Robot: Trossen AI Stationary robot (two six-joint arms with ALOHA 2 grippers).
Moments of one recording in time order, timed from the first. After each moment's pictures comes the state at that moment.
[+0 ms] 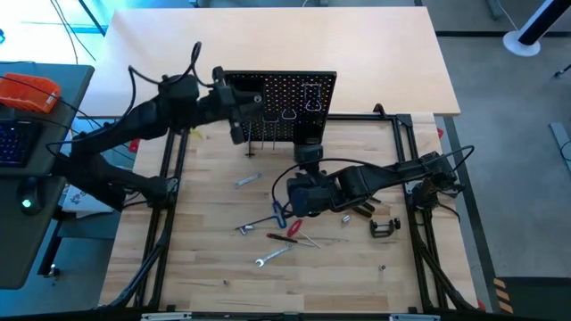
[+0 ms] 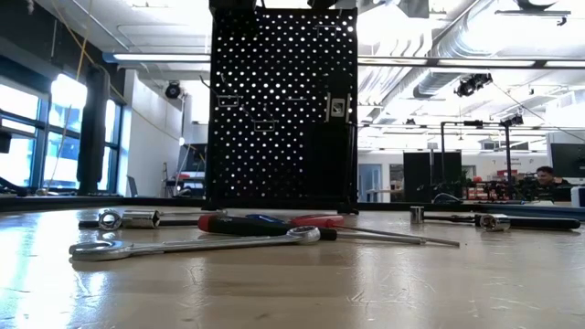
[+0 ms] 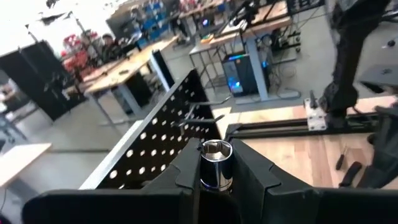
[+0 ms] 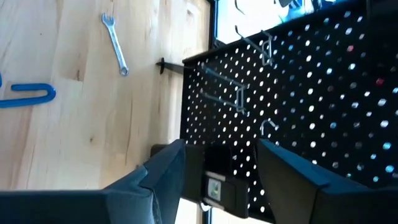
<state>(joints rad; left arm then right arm) 0.28 1.23 1.50 -0.42 -0.17 0.35 0.28 1.87 1.95 -1.16 0.86 -0.24</state>
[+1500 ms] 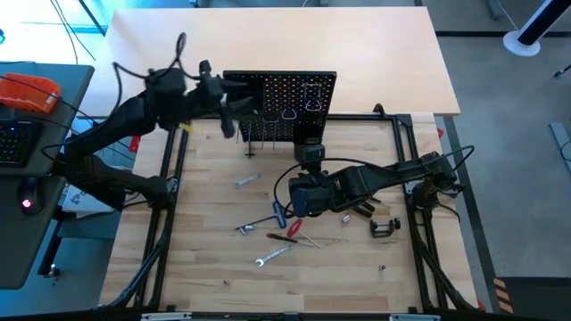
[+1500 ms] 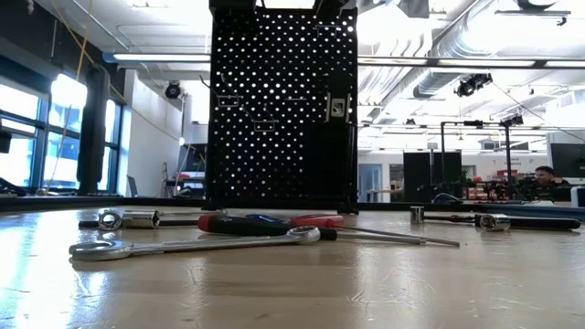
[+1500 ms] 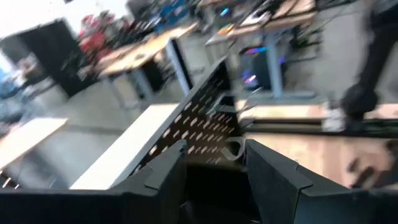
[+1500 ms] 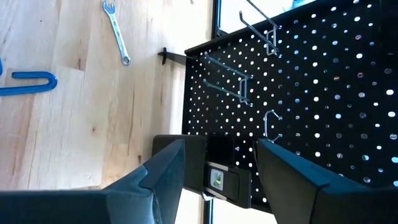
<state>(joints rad) 0.30 1.19 1.55 -0.51 -0.19 0.31 0.28 1.87 1.95 -1.20 0.86 -0.21</state>
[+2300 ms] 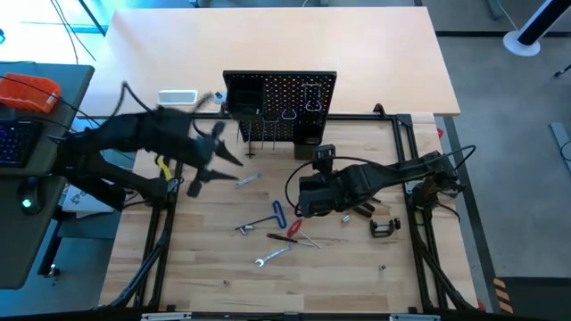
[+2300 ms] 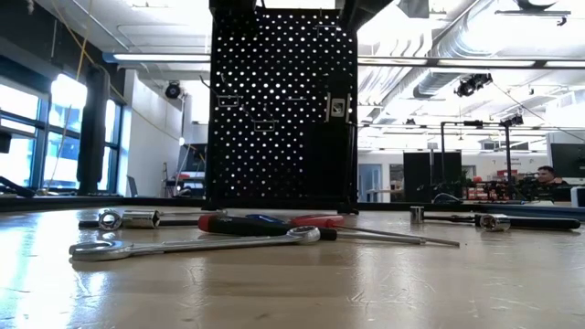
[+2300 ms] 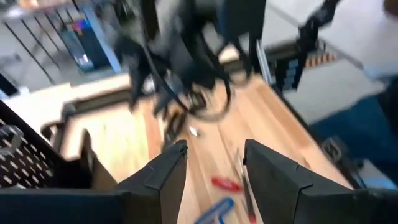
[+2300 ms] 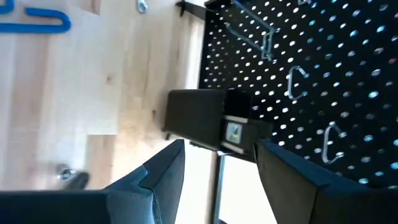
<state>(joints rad) -0.03 1.14 1.53 -0.87 0.13 0.23 0.27 1.85 1.95 -1.44 0.78 -0.06</state>
